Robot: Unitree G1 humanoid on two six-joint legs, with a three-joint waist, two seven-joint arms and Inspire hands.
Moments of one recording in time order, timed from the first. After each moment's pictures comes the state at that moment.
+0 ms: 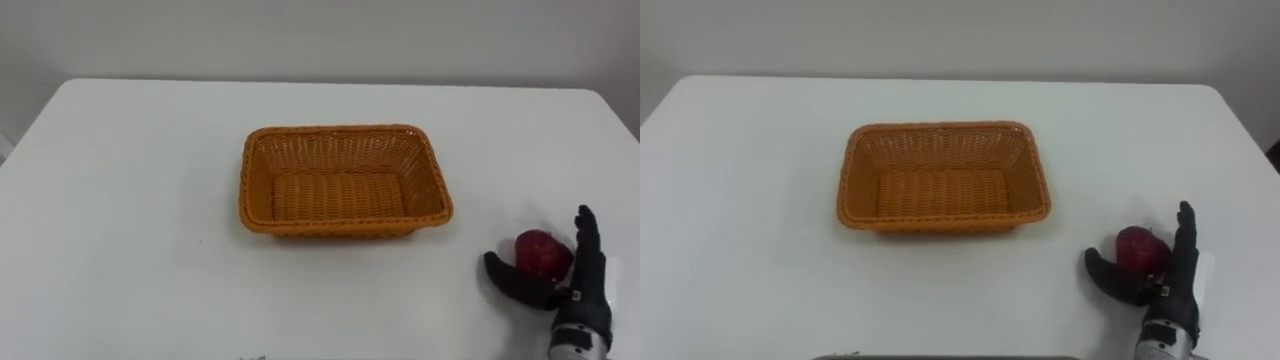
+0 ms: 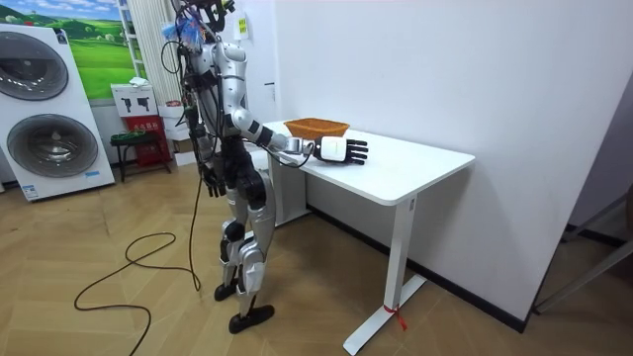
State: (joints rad) left arm 0.32 0.22 0.10 1.10 0.17 0.00 0.05; right arm 0.25 -0.26 0.00 0.42 0.02 -0.29 -0.54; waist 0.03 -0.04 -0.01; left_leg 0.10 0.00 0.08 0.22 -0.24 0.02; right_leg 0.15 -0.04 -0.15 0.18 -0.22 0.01
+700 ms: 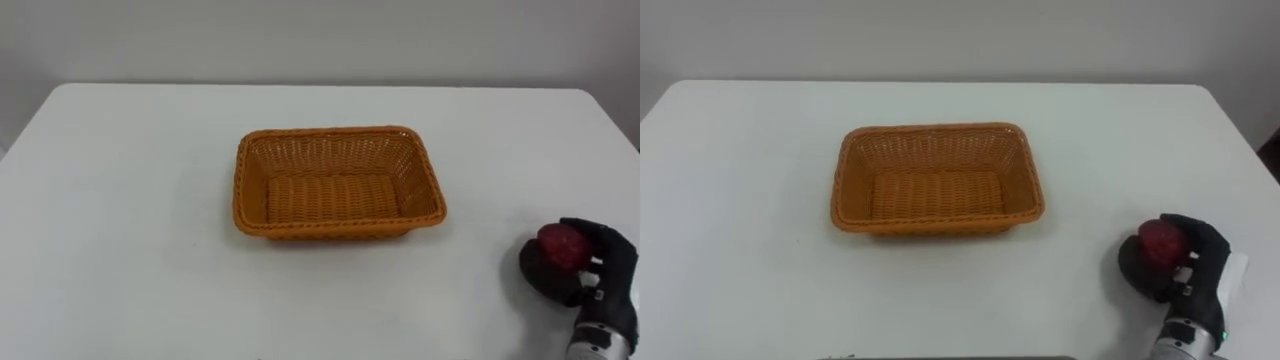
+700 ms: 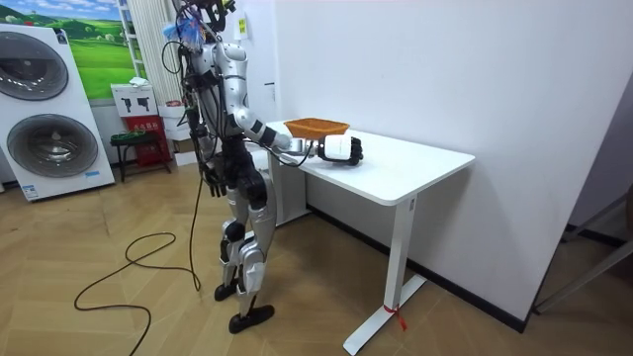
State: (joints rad) left arm 0.32 0.23 0.07 1.11 0.17 0.00 0.05; right arm 0.22 -0.30 -0.02 0.48 -0.05 -0.30 -0.64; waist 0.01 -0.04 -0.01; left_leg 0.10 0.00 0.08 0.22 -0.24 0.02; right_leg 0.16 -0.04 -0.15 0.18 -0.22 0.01
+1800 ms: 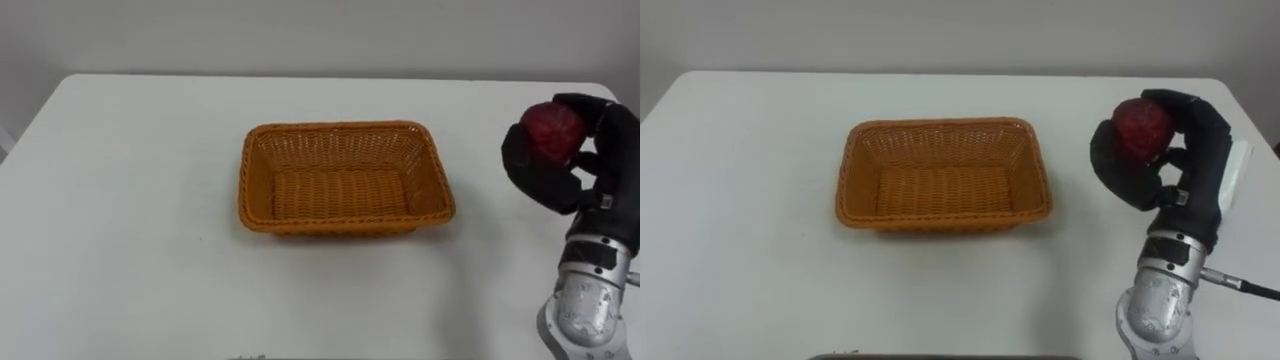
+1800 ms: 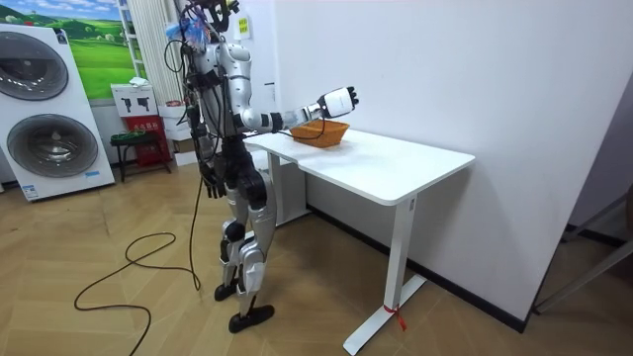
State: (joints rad) left arm 0.29 0.24 0.05 1.14 0.17 0.00 0.02; right arm 0.17 -0.31 0.02 -0.10 -0.03 -0.22 -0.60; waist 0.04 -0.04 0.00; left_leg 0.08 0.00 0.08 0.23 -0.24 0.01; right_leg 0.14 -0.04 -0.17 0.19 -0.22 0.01
